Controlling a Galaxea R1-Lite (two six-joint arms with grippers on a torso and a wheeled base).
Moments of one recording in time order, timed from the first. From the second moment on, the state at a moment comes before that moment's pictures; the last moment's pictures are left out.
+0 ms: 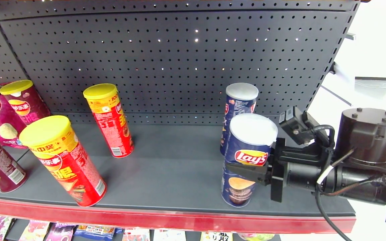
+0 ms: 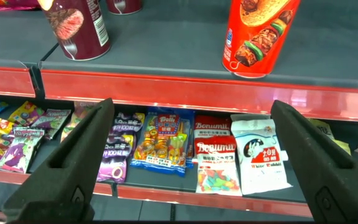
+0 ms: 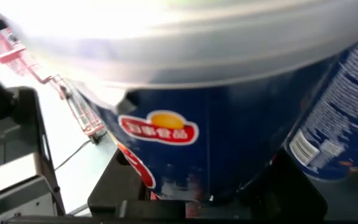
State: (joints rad) left arm 0.09 0.09 0.00 0.00 -0.02 0.01; right arm 0.62 1.57 -0.59 -0.75 0.42 -0.09
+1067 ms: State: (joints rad) left arm 0.09 0.09 0.00 0.00 -0.02 0.01; right arm 0.67 1.55 -0.56 -0.78 0.25 -0.04
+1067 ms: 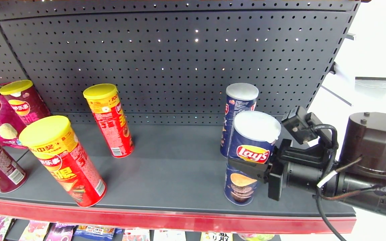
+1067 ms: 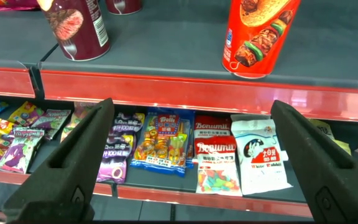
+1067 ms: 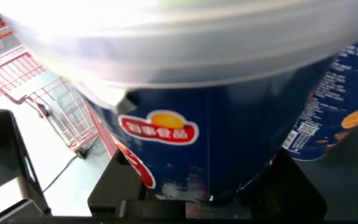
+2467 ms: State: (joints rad) left arm 0.09 0.09 0.00 0.00 -0.02 0.01; right arm 0.70 1.55 -0.52 -0.79 0.31 -0.05
